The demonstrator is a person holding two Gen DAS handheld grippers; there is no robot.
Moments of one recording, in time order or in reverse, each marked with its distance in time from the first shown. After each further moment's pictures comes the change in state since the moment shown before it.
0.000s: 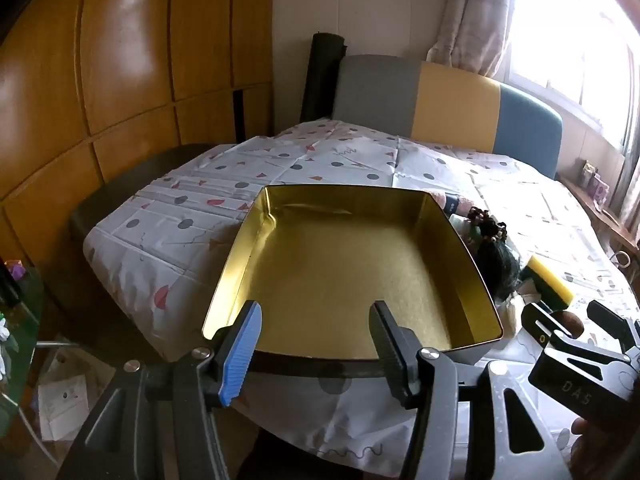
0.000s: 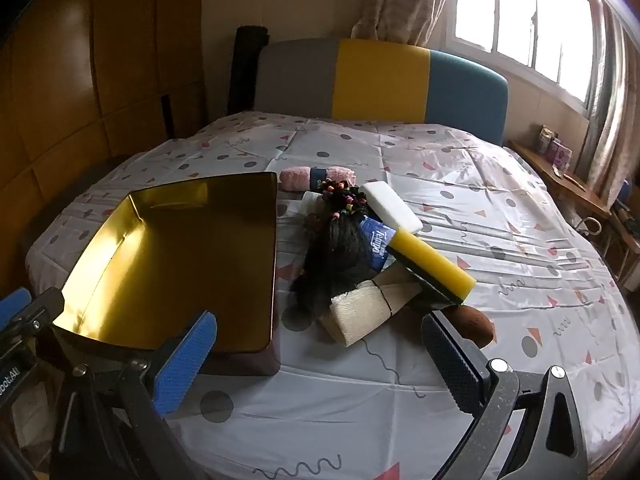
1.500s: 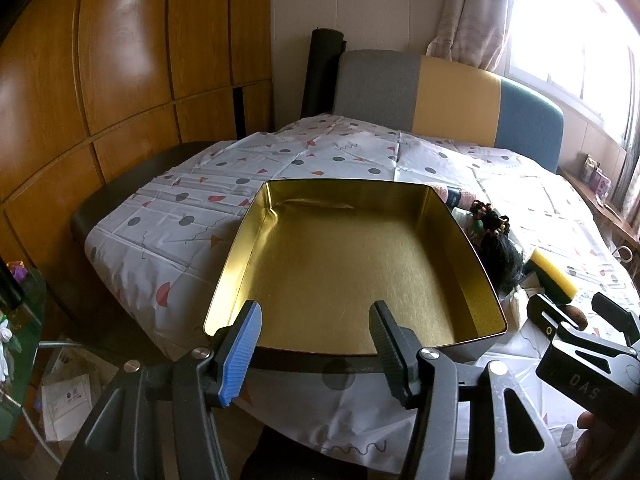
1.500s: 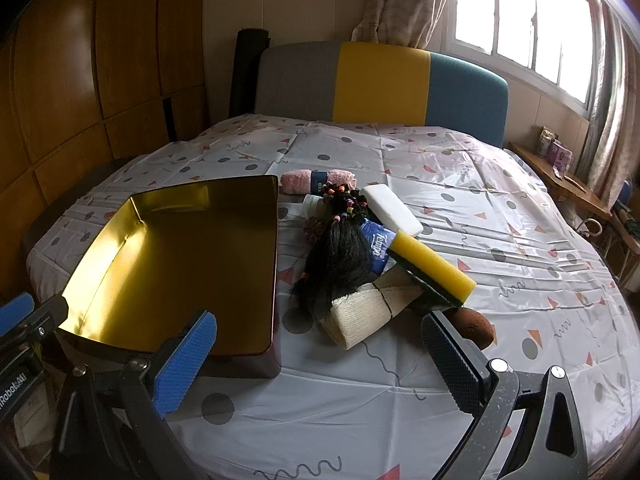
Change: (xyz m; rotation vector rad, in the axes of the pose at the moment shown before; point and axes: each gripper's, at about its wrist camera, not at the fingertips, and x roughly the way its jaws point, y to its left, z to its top) left arm 0.001 -0.003 -0.003 0.020 0.015 0.019; right arm -0.001 -0.001 0.001 0.001 -0.010 0.006
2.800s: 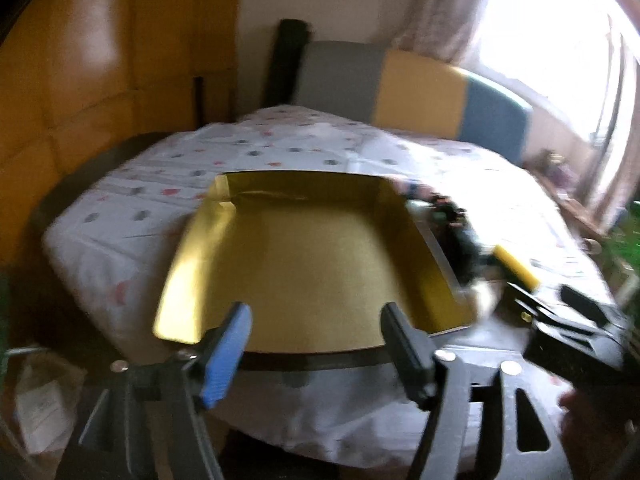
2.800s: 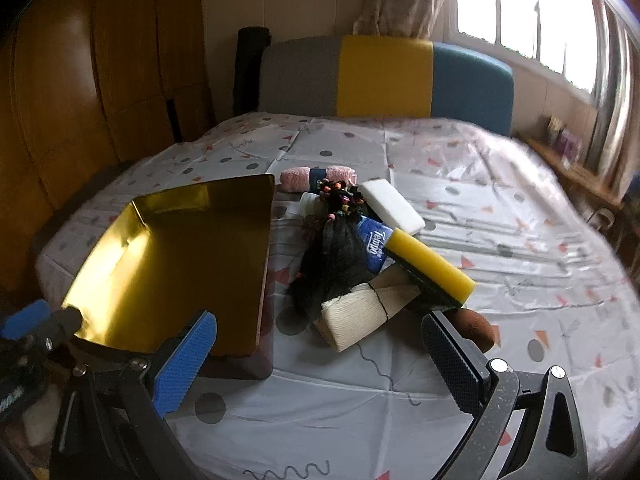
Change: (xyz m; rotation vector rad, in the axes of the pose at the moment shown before) left arm 0.006 -0.008 0.005 0.024 0.046 -0.223; right arm 0.009 -0.030 0.006 0.046 0.028 0.073
